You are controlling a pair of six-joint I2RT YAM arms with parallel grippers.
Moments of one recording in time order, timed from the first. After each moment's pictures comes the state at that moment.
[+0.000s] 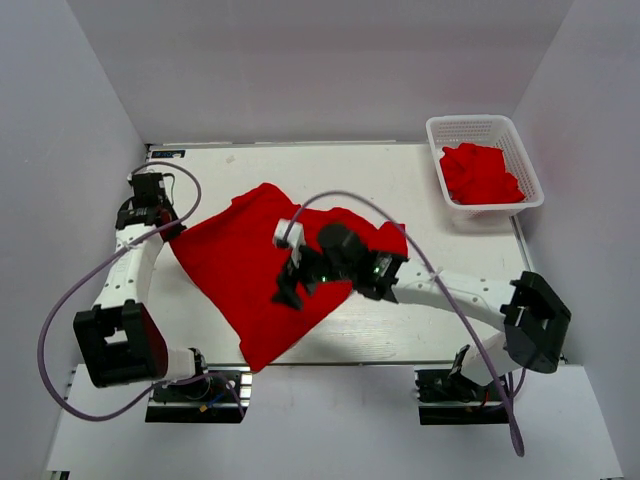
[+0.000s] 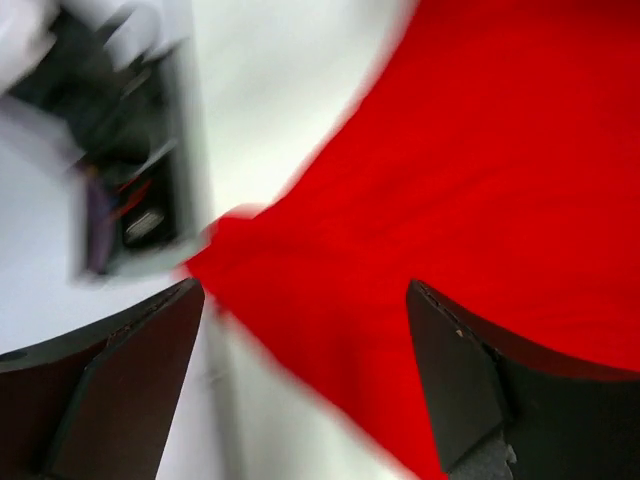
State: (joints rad) left arm 0.14 1.37 1.10 -0.61 -0.21 -0.28; right arm 1.12 1.49 0.99 0.05 -0.38 0.04
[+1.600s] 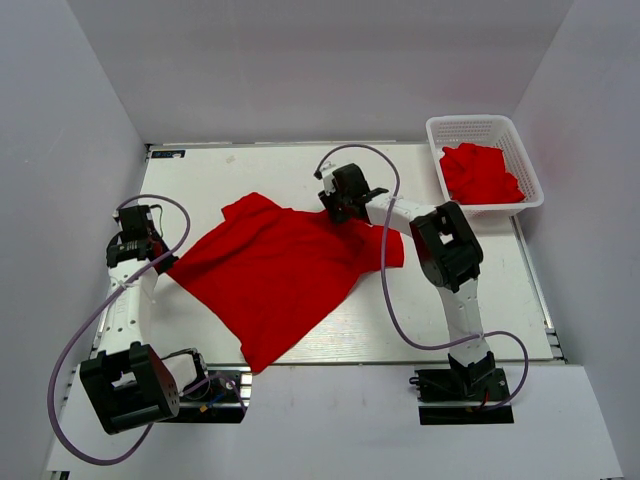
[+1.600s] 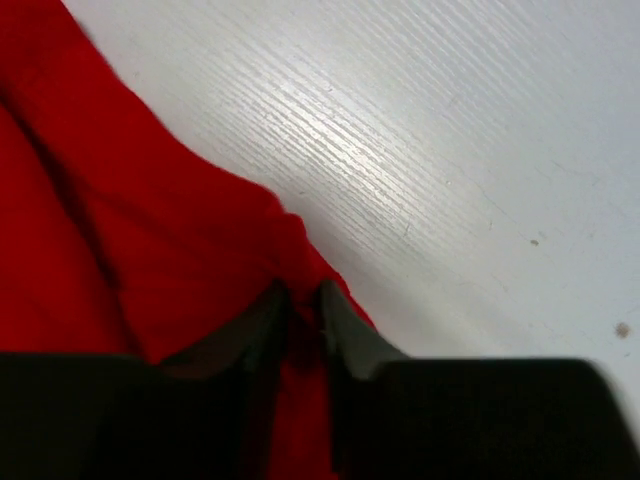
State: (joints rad) left arm 0.27 1.12 0.87 -0.70 -0.19 -0.30; right arm 0.59 2.19 1.55 -0.15 -0.07 -0.15
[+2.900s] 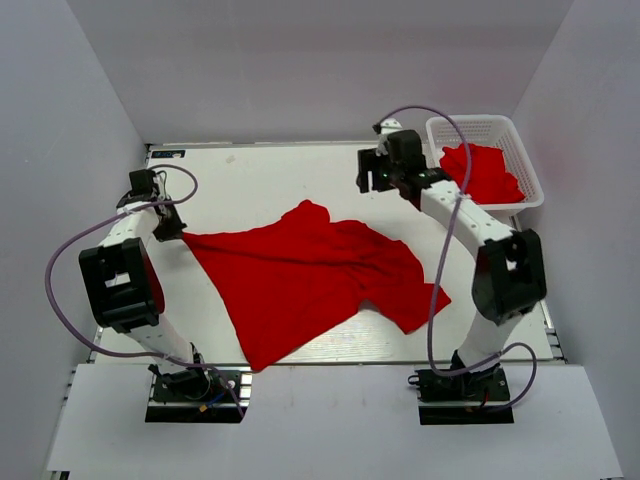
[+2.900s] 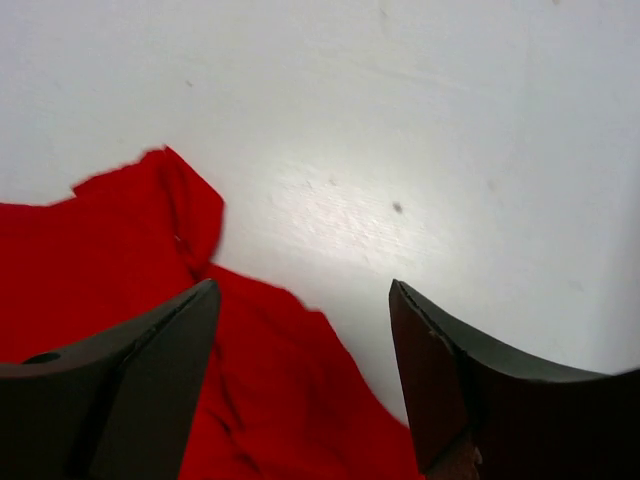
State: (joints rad) left arm 0.26 1.71 1.19 -0.52 0.01 -0.19; right arm 0.42 1.73 1.40 -0.28 -0.02 0.12
